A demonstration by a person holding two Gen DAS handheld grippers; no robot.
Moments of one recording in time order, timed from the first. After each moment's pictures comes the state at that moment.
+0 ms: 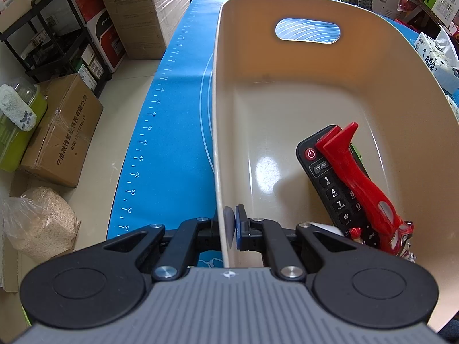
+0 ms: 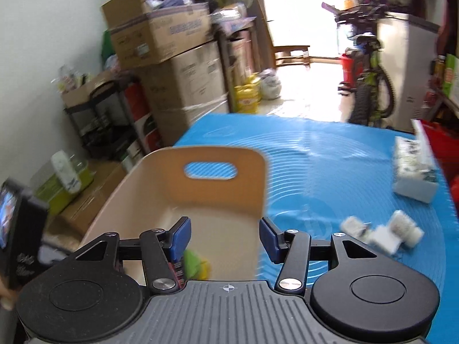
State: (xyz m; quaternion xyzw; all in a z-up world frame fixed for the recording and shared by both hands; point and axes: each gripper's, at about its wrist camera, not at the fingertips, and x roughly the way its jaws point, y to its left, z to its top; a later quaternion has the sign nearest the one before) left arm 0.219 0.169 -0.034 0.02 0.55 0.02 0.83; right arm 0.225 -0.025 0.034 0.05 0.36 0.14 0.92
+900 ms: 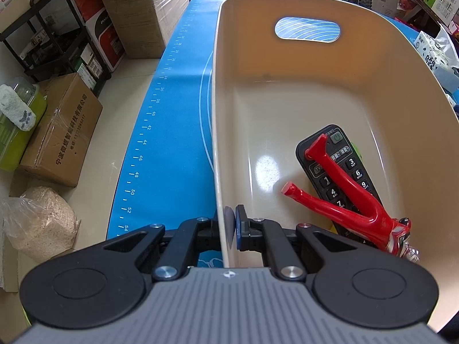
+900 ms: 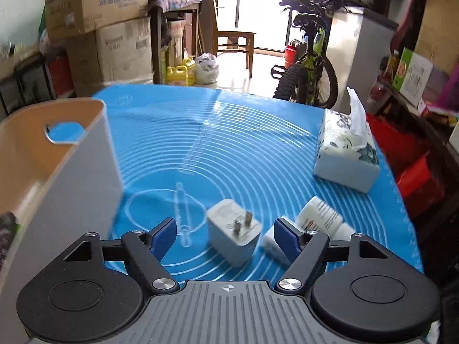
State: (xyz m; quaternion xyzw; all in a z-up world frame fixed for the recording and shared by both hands) left arm 0.219 0.170 -0.037 0.02 0.55 0.02 0.83; right arm 0.292 -0.098 -0.063 -0.03 0.38 0.04 0.92
